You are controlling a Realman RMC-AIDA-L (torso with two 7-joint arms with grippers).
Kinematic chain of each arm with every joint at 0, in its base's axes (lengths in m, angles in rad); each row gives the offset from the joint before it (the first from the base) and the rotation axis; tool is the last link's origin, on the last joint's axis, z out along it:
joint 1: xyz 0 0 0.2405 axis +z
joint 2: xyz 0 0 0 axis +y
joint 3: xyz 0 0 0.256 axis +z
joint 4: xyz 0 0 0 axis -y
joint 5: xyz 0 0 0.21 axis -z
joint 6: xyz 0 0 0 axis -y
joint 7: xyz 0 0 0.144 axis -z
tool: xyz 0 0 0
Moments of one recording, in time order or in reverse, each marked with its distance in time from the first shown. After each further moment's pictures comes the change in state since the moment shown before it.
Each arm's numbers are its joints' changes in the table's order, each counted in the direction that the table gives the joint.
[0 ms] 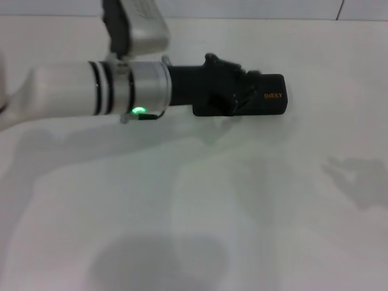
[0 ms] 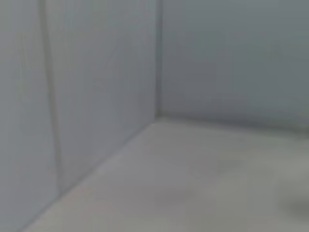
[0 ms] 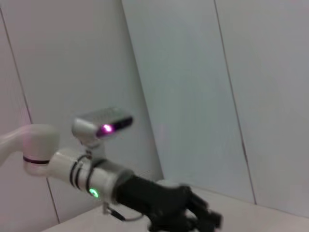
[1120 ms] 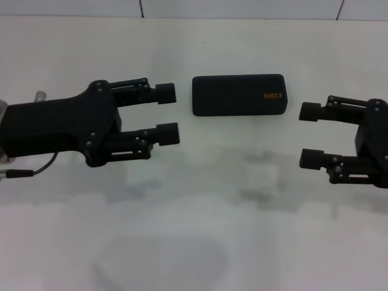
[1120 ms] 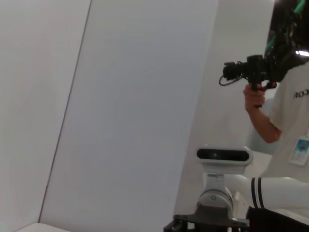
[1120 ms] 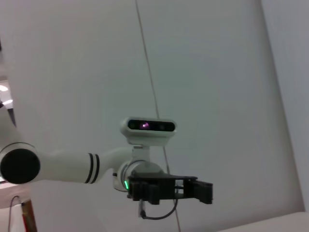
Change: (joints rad) left arm 0.238 0.109 -0.396 0.002 0.094 -0.854 0.060; right arm 0.295 0.007 -0.178 -0.260 -0.027 0.099 0.150
